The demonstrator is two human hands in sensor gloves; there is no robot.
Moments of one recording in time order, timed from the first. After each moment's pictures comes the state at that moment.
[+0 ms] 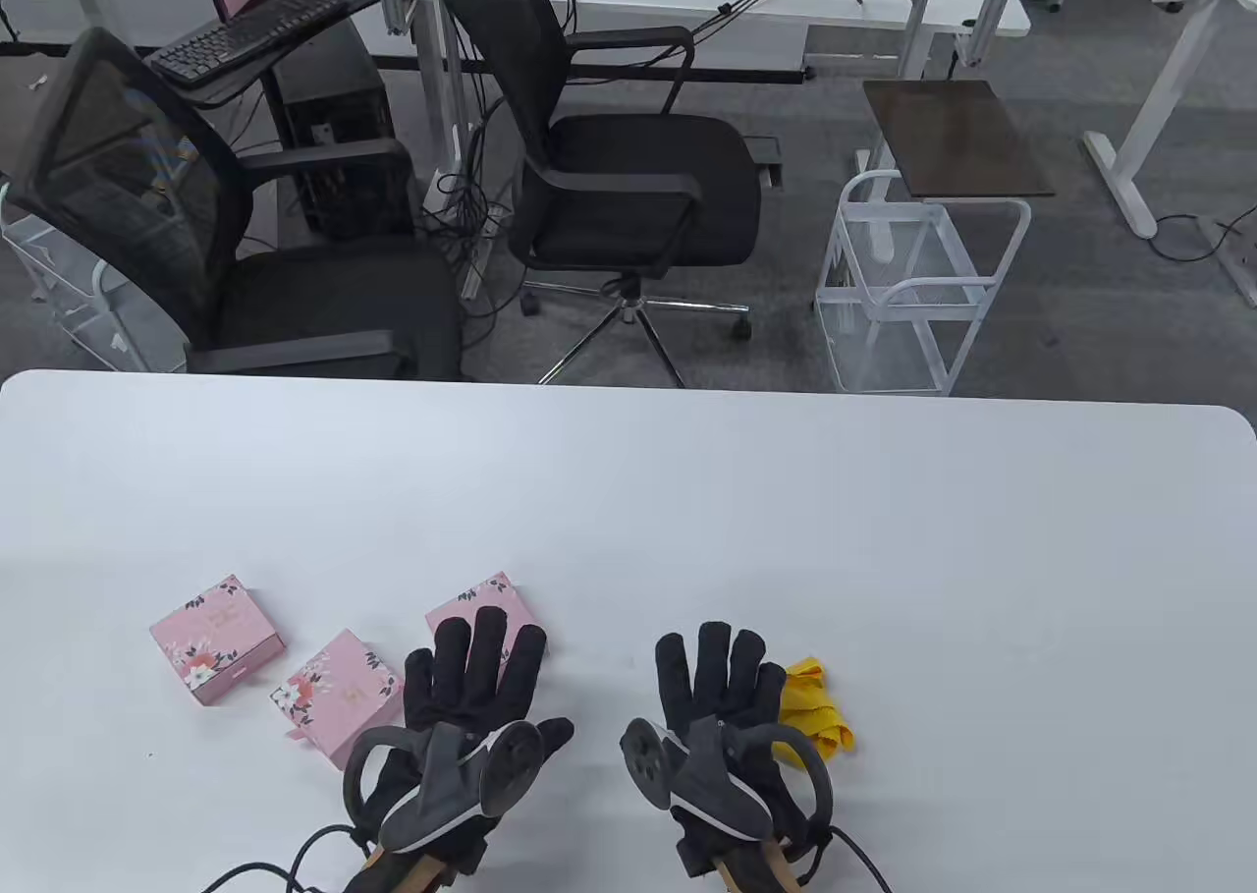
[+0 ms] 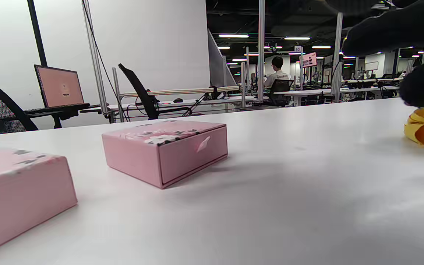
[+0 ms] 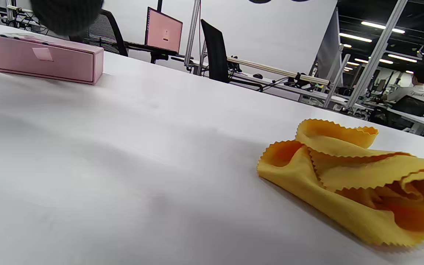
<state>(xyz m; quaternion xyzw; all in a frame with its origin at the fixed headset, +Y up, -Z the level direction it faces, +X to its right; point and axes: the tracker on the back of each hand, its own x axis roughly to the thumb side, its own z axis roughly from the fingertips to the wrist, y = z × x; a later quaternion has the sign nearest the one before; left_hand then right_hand) -0.148 -0.708 -0.261 0.03 -0.10 -0.04 0.99 0.057 -0.720 -0.271 -0.11 -0.01 -0.99 0.08</state>
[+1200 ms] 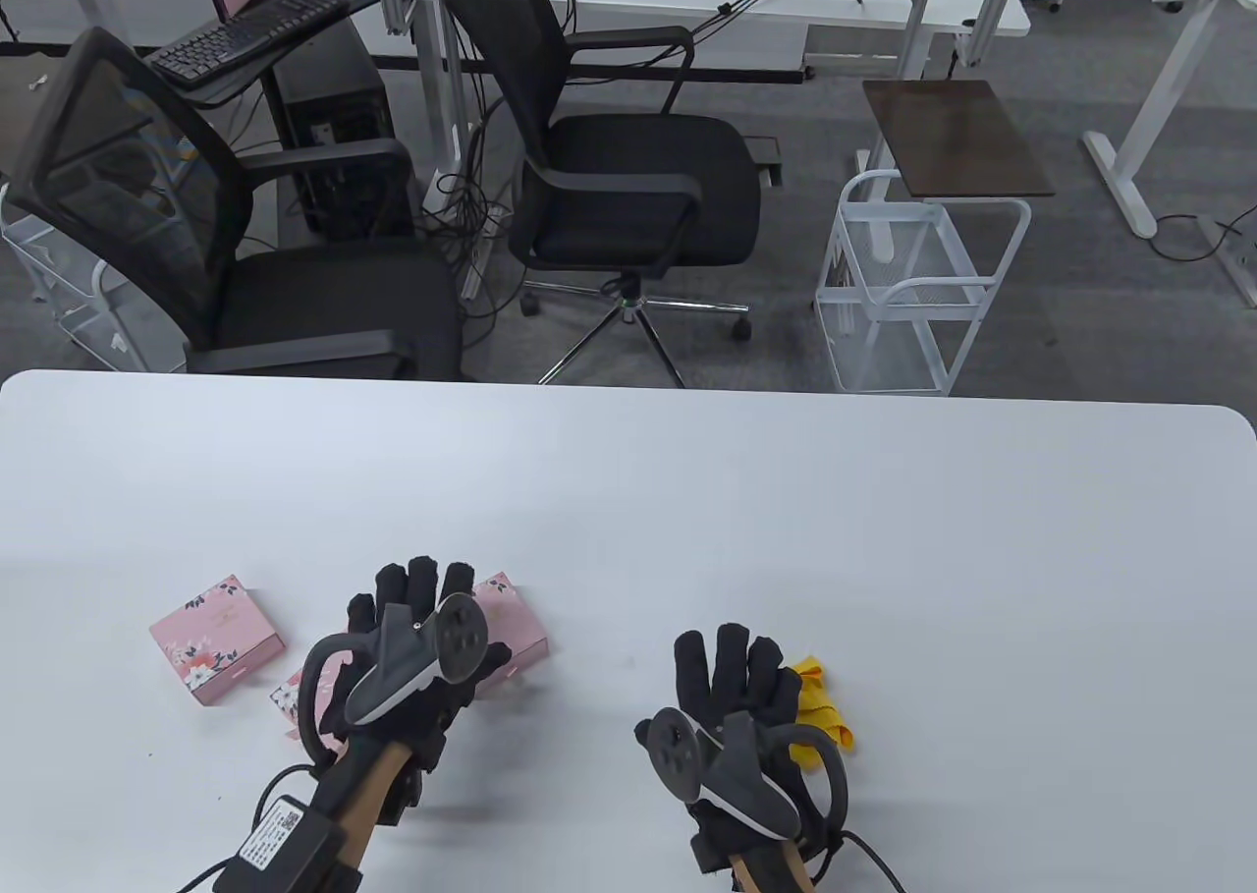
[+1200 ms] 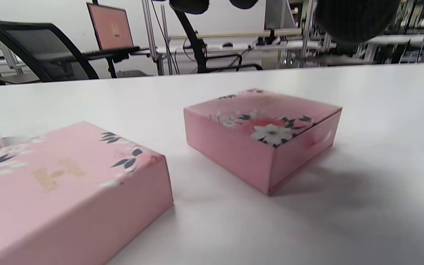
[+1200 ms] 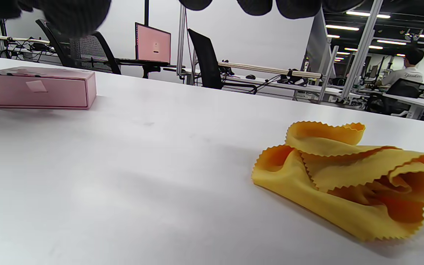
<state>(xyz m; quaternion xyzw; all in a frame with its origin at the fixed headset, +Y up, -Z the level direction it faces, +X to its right) -0.195 -0.701 -0.350 -0.13 0.00 -0.04 0.99 0.074 -0.717 -0.275 -0.09 0.00 -1.00 0.03</state>
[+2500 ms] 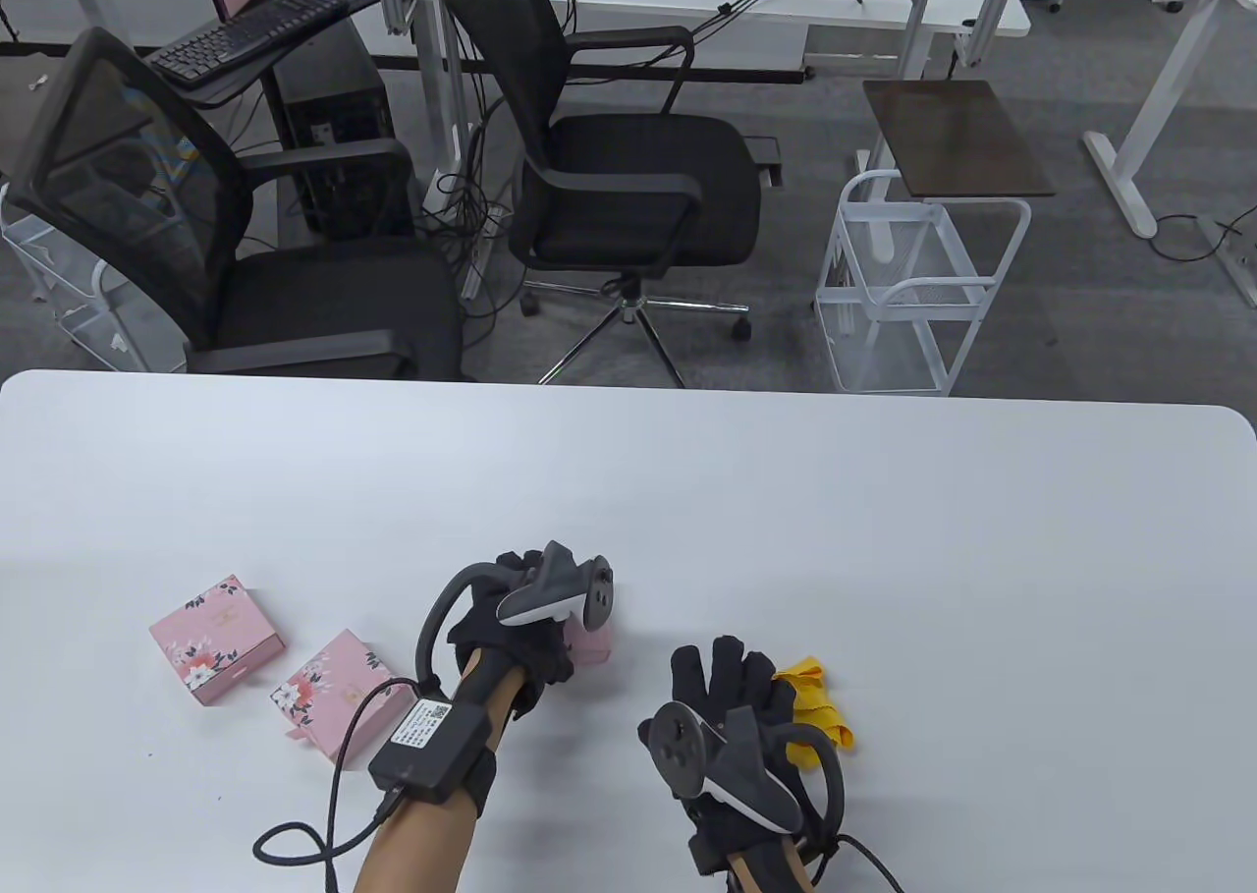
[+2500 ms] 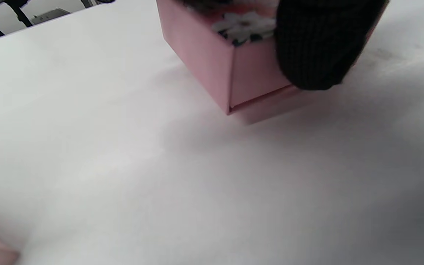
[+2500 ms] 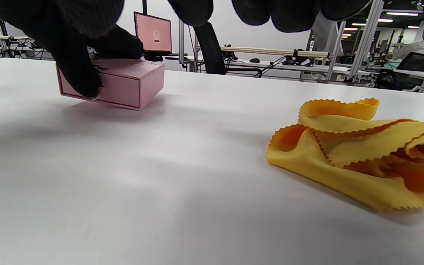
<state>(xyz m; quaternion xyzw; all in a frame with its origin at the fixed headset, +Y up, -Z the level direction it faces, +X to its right) -0.101 -0.741 -0.412 -0.27 -0.10 -0.13 0.95 0.073 -0.725 -0.278 -0.10 -0.04 -0.99 0.00</state>
